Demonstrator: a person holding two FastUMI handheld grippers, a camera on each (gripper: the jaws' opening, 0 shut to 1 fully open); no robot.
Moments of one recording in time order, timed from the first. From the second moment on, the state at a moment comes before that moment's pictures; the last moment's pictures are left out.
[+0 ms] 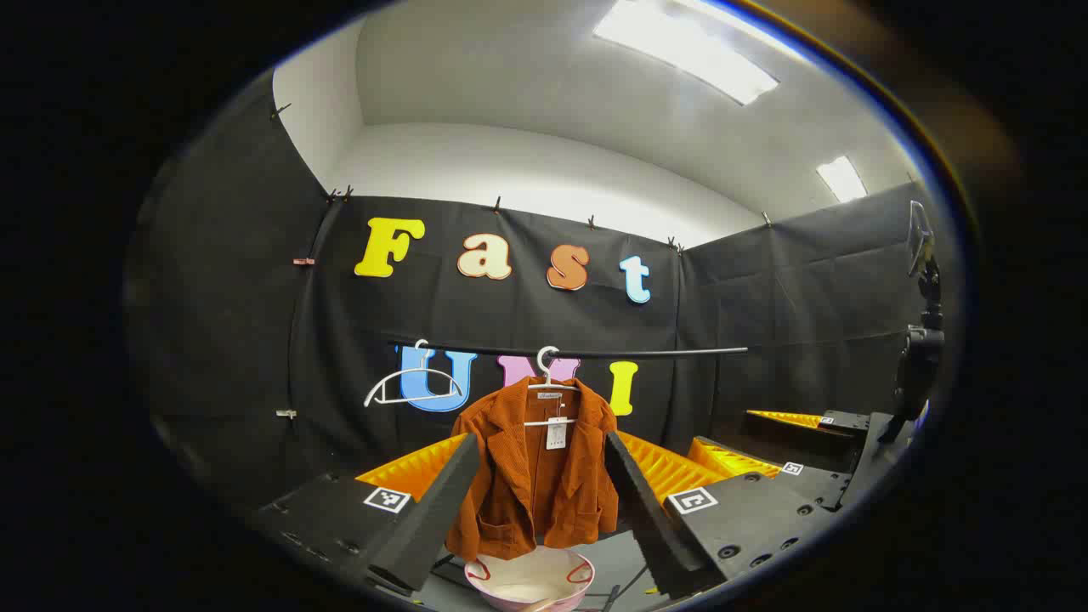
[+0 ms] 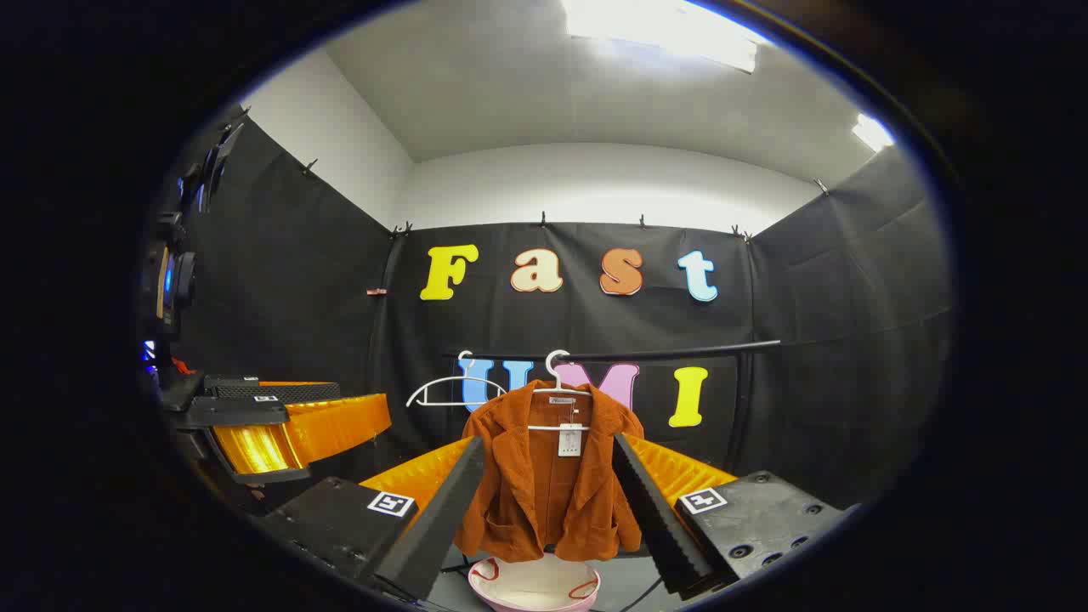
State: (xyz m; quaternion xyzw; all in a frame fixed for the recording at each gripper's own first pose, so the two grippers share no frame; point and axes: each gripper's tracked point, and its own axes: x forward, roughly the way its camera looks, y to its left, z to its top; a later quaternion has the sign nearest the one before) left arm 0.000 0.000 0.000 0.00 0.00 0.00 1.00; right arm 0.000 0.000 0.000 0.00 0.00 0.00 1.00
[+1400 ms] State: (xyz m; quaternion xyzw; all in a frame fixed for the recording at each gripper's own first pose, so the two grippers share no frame) left arm 0.015 0.025 0.003 -0.01 -0.01 0.01 1.00; right arm 0.031 0.027 -0.005 0.01 0.00 0.03 1.00
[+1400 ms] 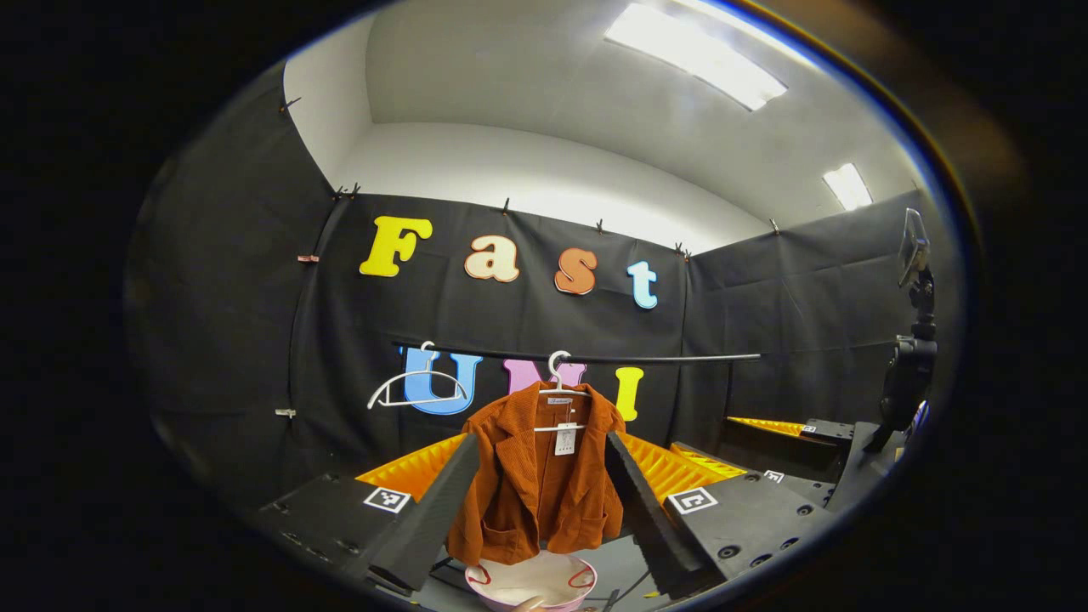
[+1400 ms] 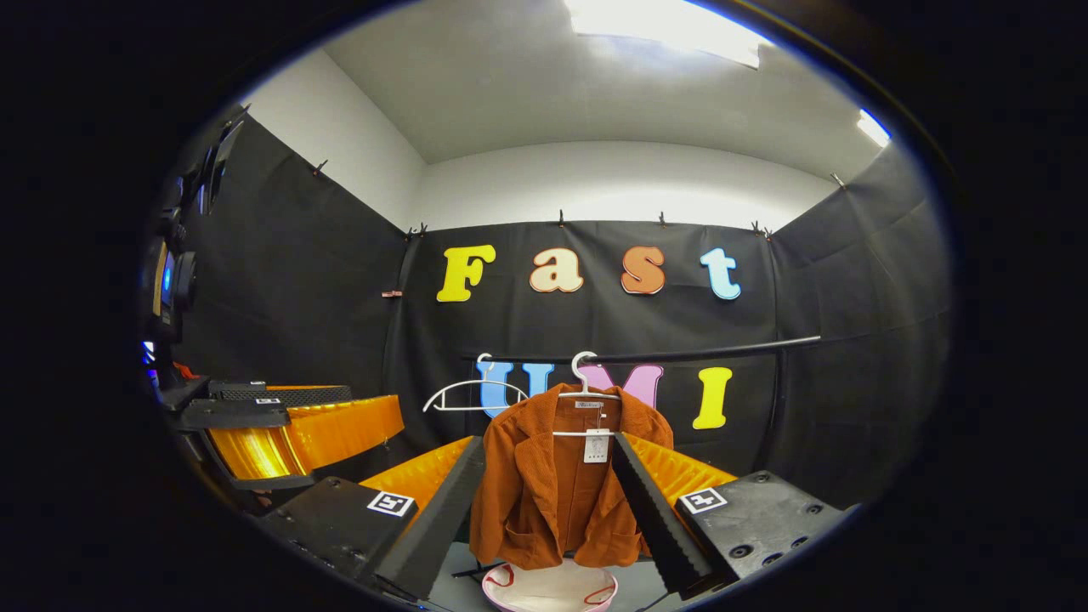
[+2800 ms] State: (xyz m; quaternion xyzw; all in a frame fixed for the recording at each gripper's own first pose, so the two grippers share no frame) left arm 0.026 0.067 -0.015 -0.02 0.01 -0.05 1.00; right arm 0.046 0.043 -0.027 0.00 0.01 -0.04 1.00
